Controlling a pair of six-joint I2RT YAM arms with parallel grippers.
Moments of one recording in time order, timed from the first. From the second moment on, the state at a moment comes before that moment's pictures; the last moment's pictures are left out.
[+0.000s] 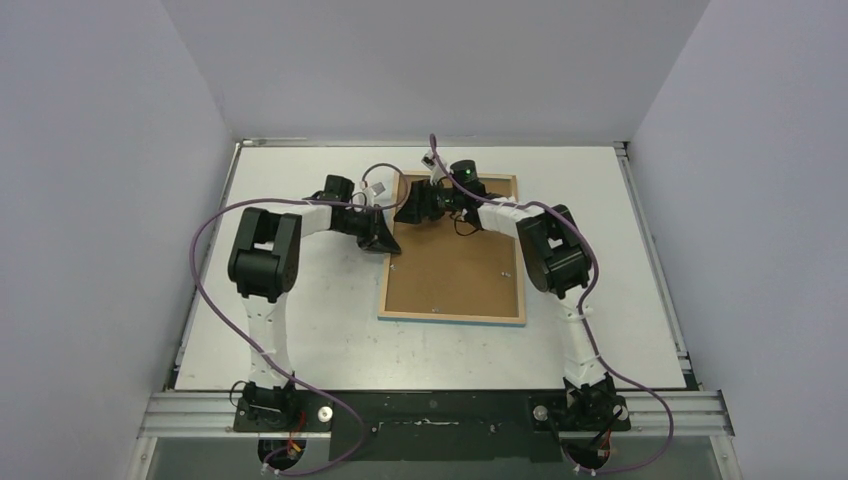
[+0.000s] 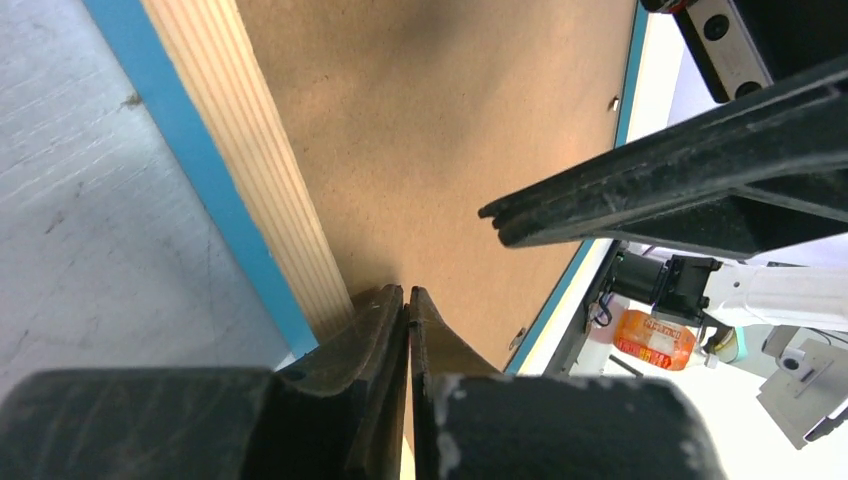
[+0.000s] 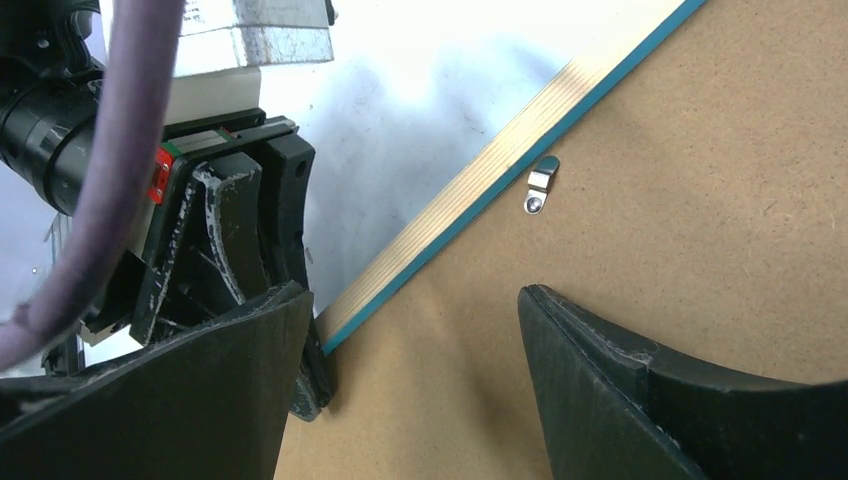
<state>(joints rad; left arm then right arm) -0.22 2.16 1.37 -0.30 0.90 -0.34 0.46 2.35 1.64 0.20 -0.74 0.35</state>
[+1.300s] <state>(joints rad) -0.21 2.31 1.74 -0.43 0.63 -0.22 0.39 2.09 1.31 0.39 -0.70 0.48</state>
